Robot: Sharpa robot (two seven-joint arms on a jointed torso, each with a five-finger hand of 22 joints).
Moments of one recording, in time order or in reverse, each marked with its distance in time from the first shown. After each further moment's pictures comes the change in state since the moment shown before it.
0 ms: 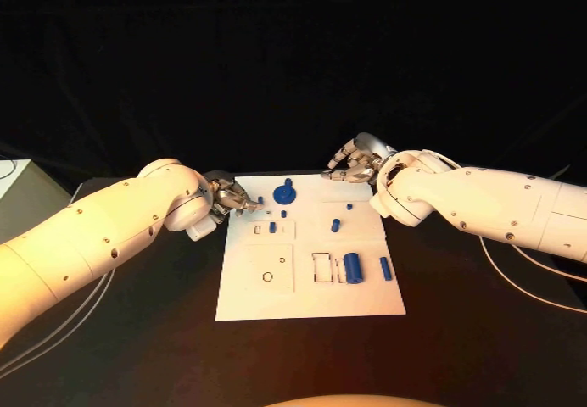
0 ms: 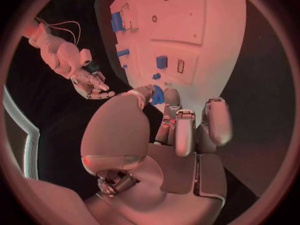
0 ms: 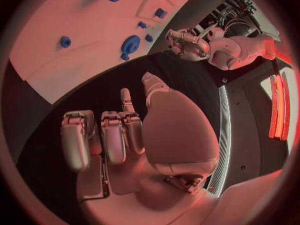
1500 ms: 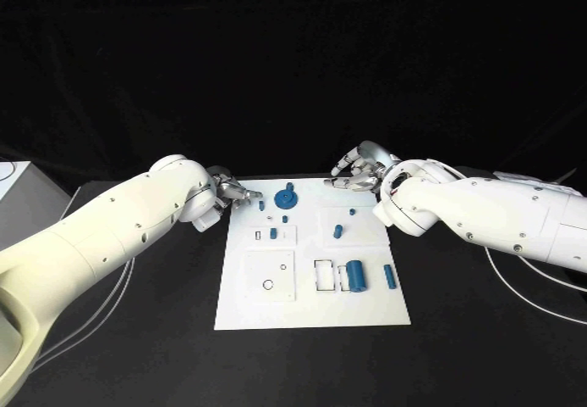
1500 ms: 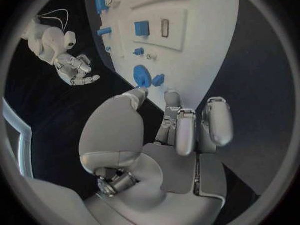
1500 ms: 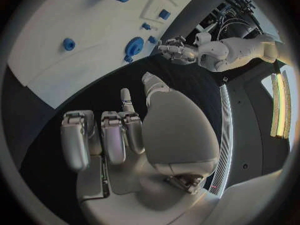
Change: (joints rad) left arm 0.045 0.145 0.002 -0.277 -0.035 0.003 0.047; left_hand -0.126 -0.012 -0.044 0.012 0.000 -0.014 0.011 0.012 -0.034 0.031 0.013 0.065 0.036 -0.004 0.011 0.006 0.000 0.000 0.012 0.008 0.002 0.023; right arm 0.010 -0.010 0.001 0.021 0.000 -0.012 0.000; right_hand 0.000 0.000 -0.003 -0.003 0.000 0.000 0.000 0.000 0.003 0.000 0.000 -0.004 0.001 0.000 0.000 0.000 0.000 0.000 0.000 0.000 -0.006 0.000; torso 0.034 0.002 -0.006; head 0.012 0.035
